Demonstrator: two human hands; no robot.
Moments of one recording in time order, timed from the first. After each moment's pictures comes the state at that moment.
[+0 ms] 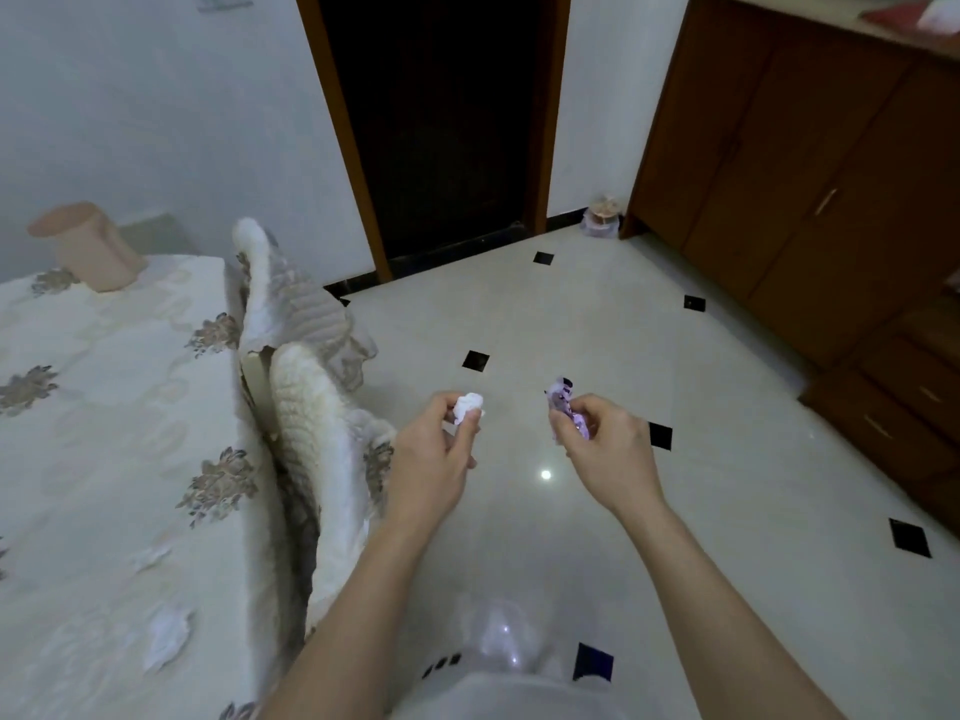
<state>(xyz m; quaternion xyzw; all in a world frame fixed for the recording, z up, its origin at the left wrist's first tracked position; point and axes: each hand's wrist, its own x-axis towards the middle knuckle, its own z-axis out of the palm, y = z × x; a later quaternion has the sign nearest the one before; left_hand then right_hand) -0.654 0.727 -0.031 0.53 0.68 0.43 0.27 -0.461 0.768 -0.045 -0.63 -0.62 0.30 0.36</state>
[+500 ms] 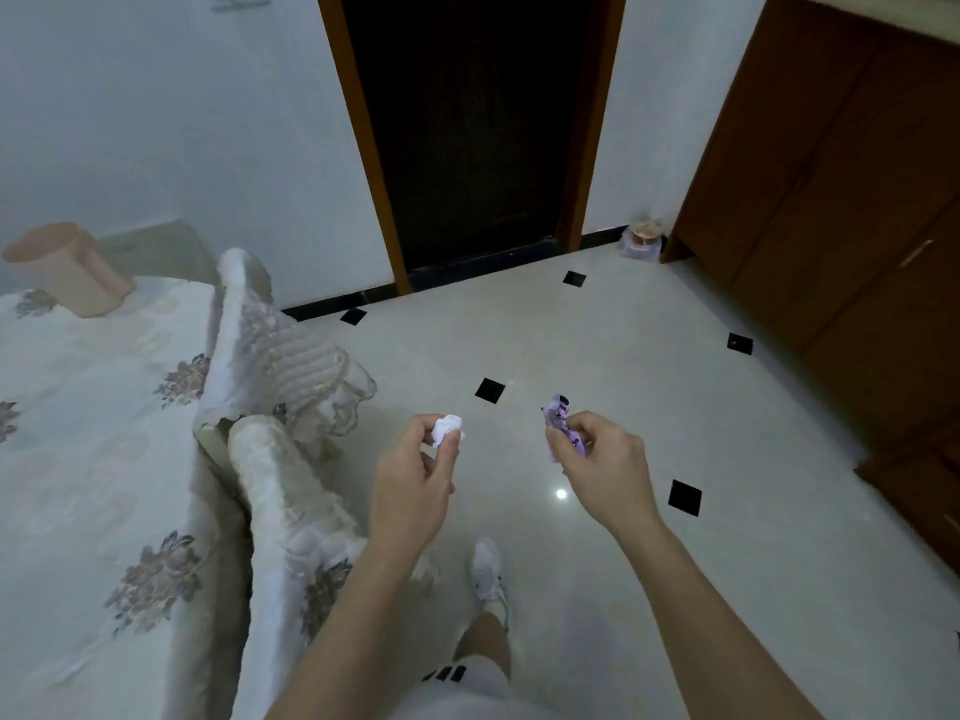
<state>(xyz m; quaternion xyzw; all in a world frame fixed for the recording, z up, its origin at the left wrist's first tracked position) -0.655 0.888 -0.047 0.48 0.72 0.45 0.24 -0.459 0.960 -0.063 -0.60 -0.65 0.34 0.32</state>
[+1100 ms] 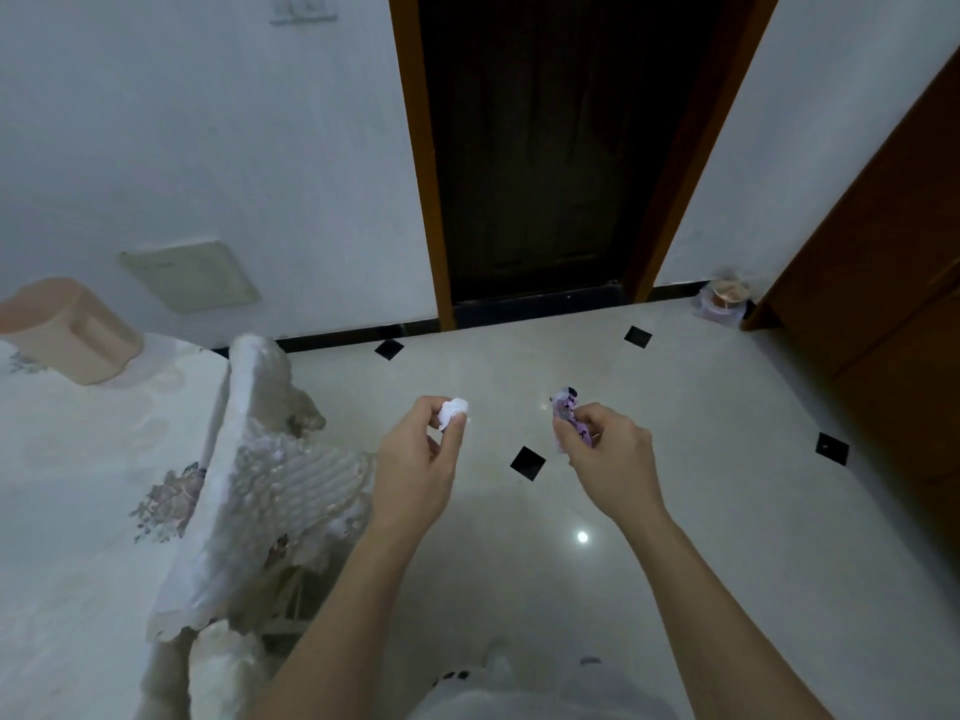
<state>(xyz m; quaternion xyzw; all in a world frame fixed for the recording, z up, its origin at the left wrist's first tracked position) -0.804 1.176 -0.041 0.46 0.74 0.46 0.17 -0.614 1.266 -0.044 -0.56 -0.68 0.37 0.29</state>
